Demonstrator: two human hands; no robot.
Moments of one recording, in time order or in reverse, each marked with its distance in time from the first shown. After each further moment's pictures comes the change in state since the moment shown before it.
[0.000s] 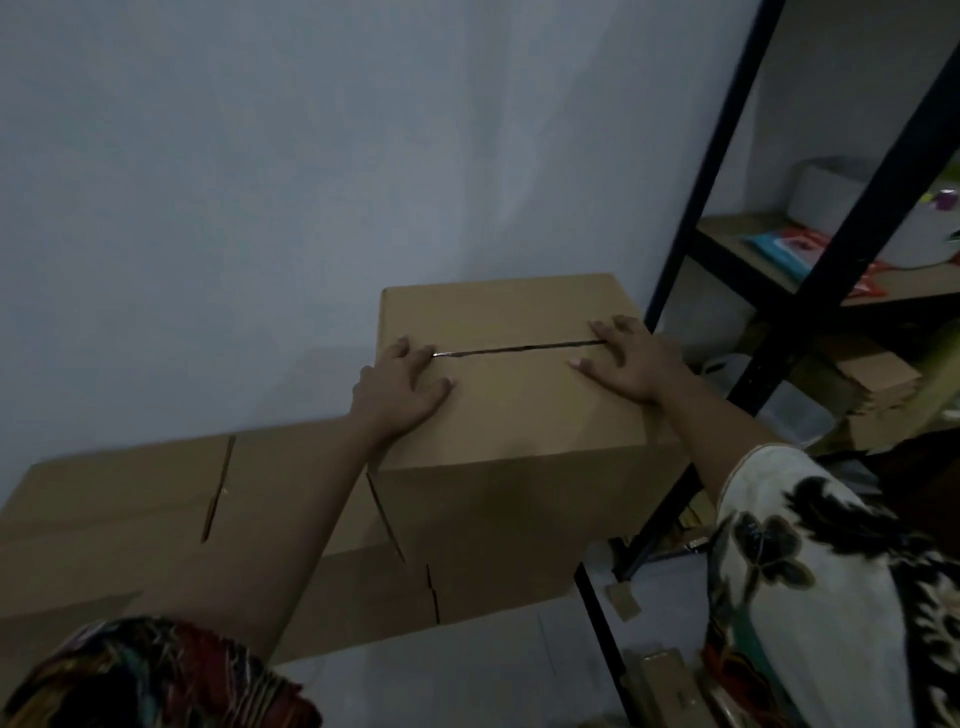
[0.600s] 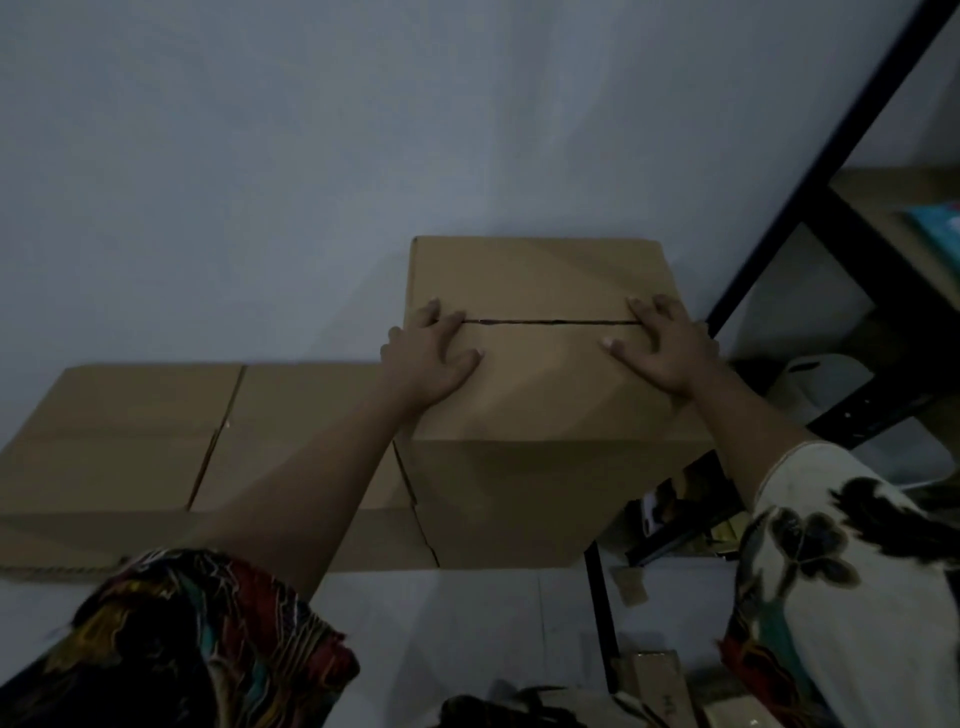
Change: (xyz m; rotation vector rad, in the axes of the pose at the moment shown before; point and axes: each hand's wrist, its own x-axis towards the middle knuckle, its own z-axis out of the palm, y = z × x) left_hand 0.071 0.011 0.071 0.098 -0.029 -0.138; right_hand 0.115 0.051 0.045 0.064 -0.087 -0.038
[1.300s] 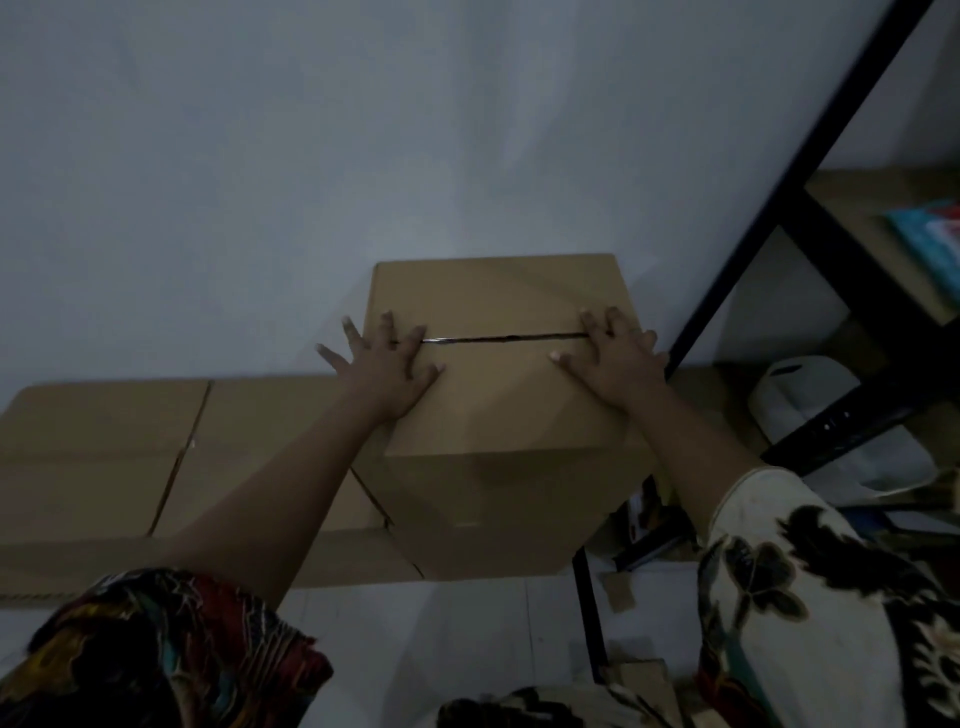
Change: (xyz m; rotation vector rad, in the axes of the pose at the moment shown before) left_hand 0.022 -0.002 0.014 0.262 -0.111 -0.101; right_hand 0.026 -0.014 0.025 -0.110 -0.067 -0.003
